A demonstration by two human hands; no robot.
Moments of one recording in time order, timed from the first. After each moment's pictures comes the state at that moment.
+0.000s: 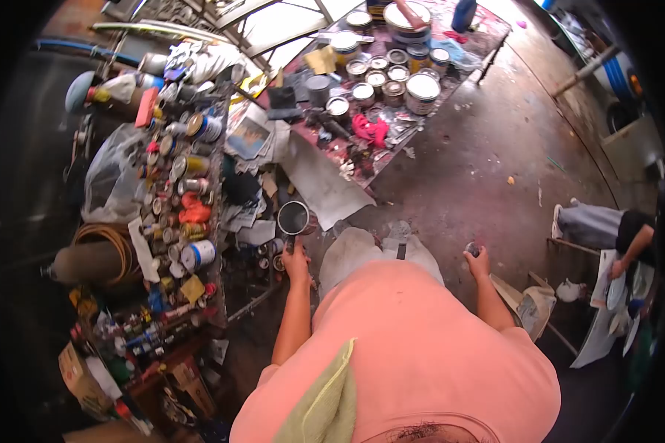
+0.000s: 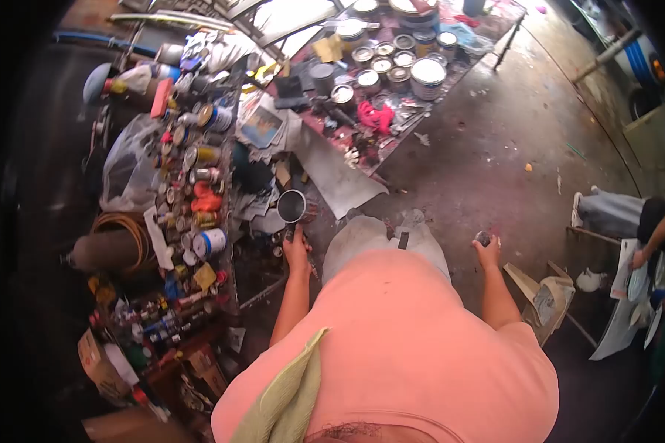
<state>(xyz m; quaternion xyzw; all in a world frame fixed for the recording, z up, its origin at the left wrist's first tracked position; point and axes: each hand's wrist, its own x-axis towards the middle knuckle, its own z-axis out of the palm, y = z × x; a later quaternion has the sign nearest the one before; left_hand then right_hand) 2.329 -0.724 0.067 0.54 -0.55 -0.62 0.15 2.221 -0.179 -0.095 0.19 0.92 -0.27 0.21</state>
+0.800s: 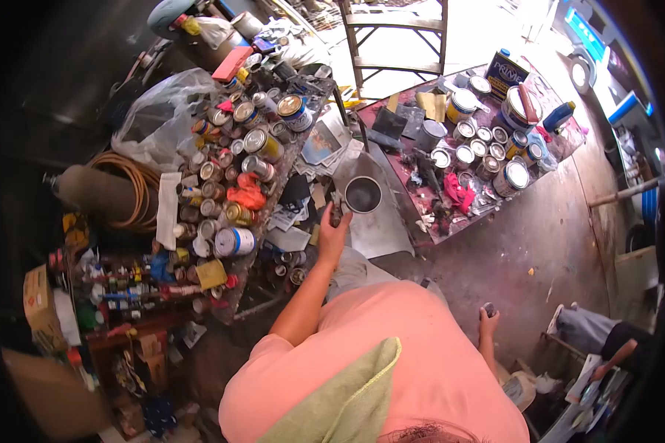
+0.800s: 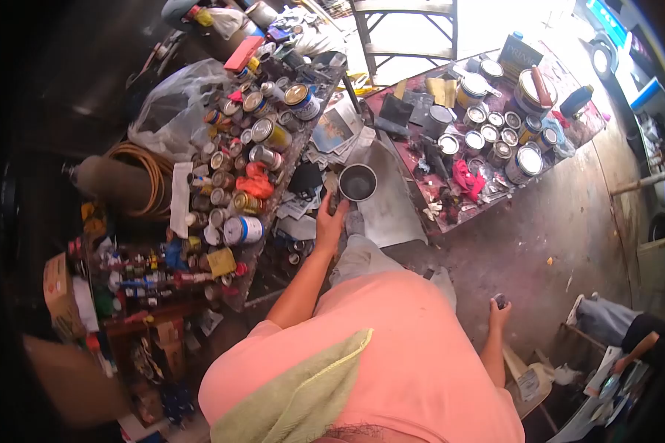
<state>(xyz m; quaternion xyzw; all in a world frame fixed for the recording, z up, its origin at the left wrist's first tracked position) 2.262 -0.888 0.102 0.39 -0.63 -0.65 0.20 2.209 -0.305 -0.093 0.24 0.89 -0.35 0.15</state>
